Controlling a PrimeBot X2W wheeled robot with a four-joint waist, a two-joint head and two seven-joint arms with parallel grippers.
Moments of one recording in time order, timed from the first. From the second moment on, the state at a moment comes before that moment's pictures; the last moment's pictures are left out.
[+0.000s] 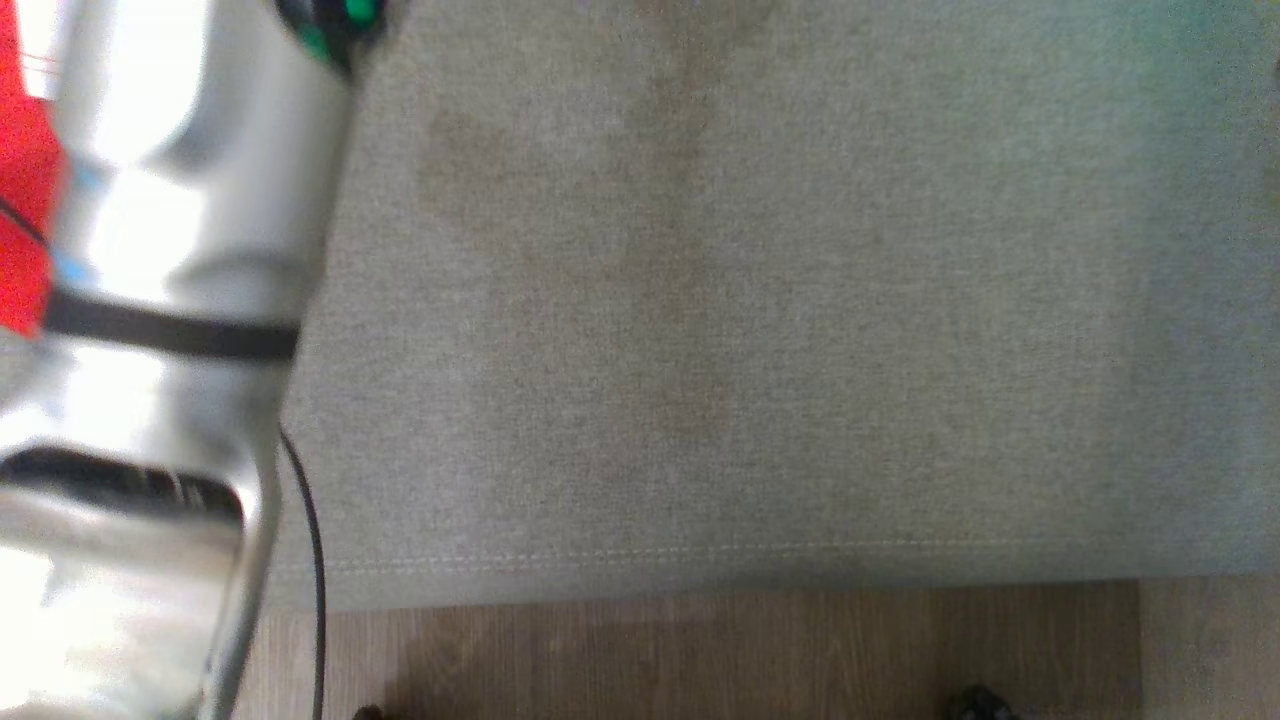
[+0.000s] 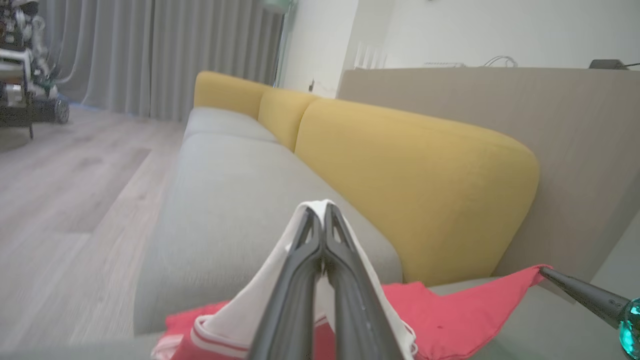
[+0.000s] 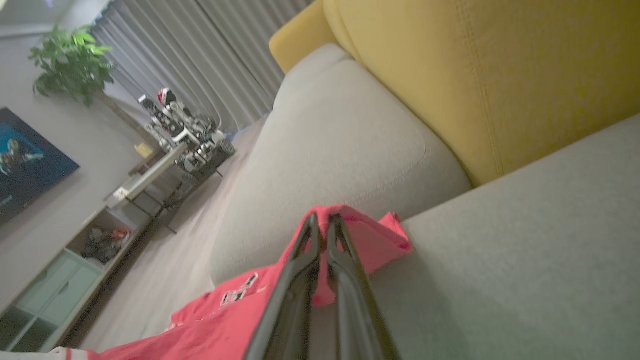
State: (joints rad) left arm -1.27 0.05 -0.38 0.64 -0.49 -0.12 -0.23; right arm -1.30 -0.26 -0.05 0.91 0.73 0.13 -0.02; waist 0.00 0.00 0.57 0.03
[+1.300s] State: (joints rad) left arm -0.25 0.50 -0.58 0.05 -0.84 -0.10 0.38; right arm -0.75 -0.43 0.55 0.96 0.83 0.13 0.20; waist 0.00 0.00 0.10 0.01
